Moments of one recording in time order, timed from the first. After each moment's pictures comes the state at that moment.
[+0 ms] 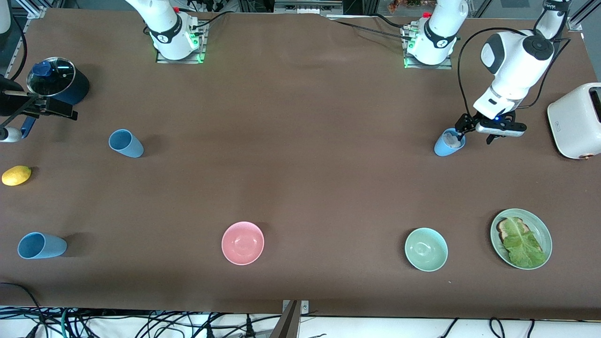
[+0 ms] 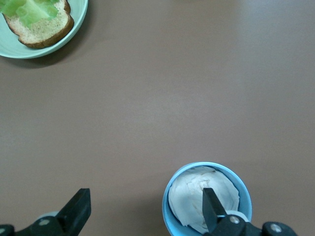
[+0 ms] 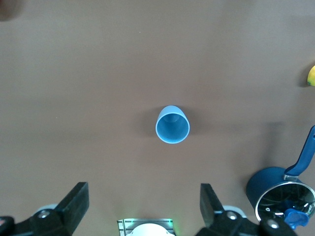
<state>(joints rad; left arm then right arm) 0.17 -0.12 -0.07 -2.74 -0.02 2.87 0.25 0.00 0.10 -0.10 -1.58 0.01 1.48 -0.05</state>
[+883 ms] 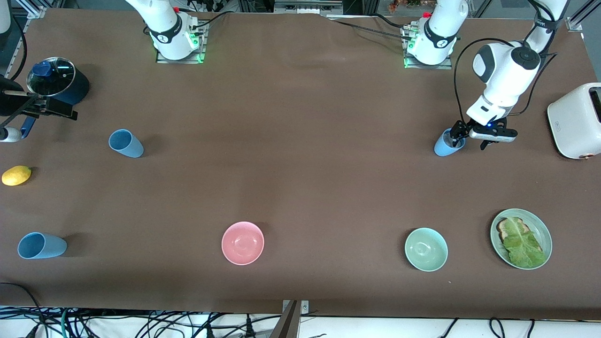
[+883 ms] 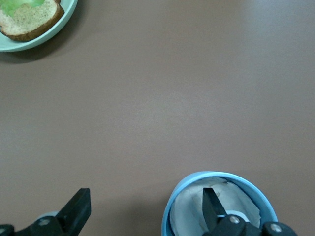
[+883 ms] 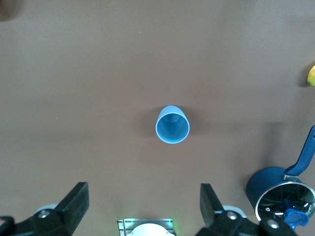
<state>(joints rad) 0.17 0.01 -0.07 -2.75 -0.02 3.05 0.26 0.00 0.10 -0.10 -1.58 0.01 1.48 -0.05</state>
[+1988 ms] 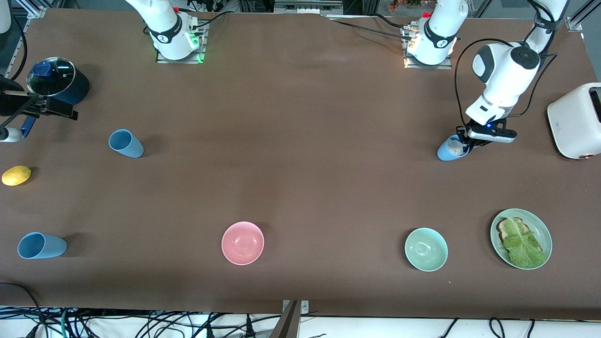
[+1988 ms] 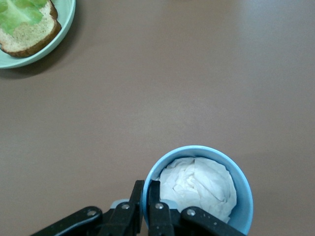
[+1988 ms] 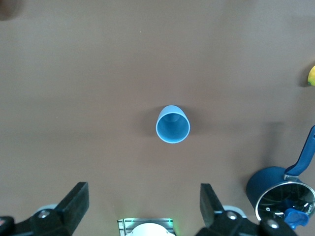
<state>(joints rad) 0.17 0.01 -0.07 -2.74 -0.02 3.06 0.29 0.00 0.10 -0.09 -1.58 0.01 1.47 -0.05</state>
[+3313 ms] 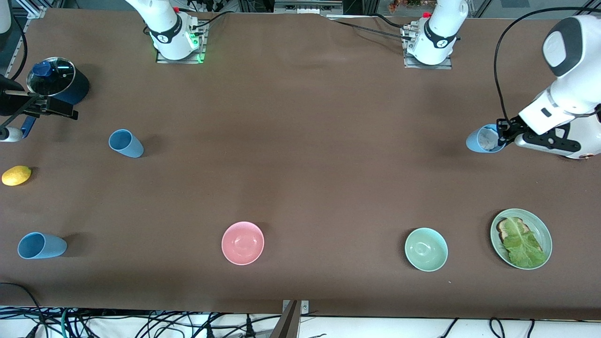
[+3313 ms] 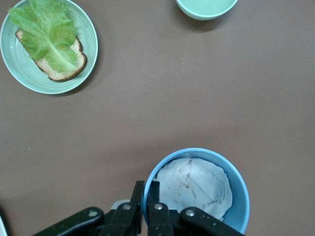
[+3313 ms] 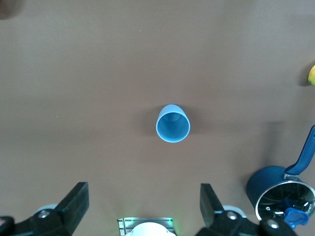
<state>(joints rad) 0.17 -0.07 -0.08 -2.08 -0.02 2.01 0.30 0.00 0.10 -0.09 -1.58 0.01 1.47 -0.05</state>
